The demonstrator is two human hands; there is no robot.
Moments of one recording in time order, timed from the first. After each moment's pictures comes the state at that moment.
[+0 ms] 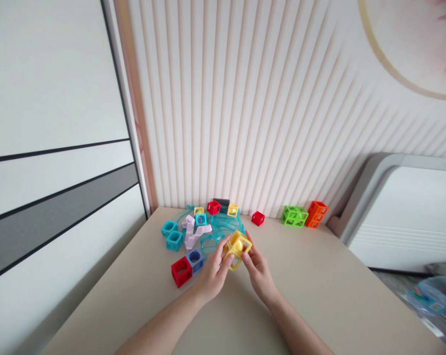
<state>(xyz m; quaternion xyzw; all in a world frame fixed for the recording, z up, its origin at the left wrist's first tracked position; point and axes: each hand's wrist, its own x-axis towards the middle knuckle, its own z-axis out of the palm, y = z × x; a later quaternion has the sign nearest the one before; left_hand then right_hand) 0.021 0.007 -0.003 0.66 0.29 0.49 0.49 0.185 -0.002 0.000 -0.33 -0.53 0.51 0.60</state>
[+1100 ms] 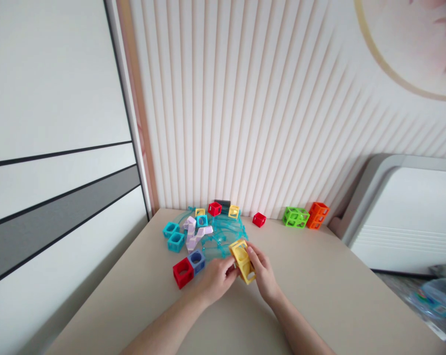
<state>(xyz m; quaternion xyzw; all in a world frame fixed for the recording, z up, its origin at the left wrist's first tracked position) 0.022 0.006 0.003 0.79 0.36 0.38 0.34 0.189 -0.003 0.014 -0.43 -0.48 0.50 0.57</state>
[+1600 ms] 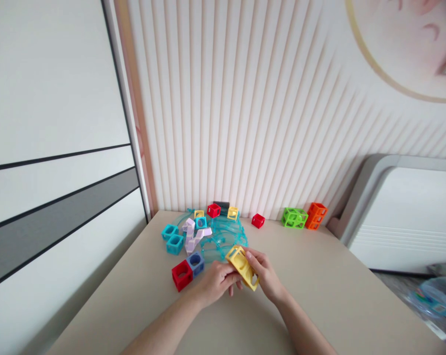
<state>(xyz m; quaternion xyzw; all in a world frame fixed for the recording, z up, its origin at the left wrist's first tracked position) 0.019 0.005 0.006 0.75 0.29 0.34 0.50 0.197 -0.009 0.033 -0.37 -0.54 0.58 0.48</state>
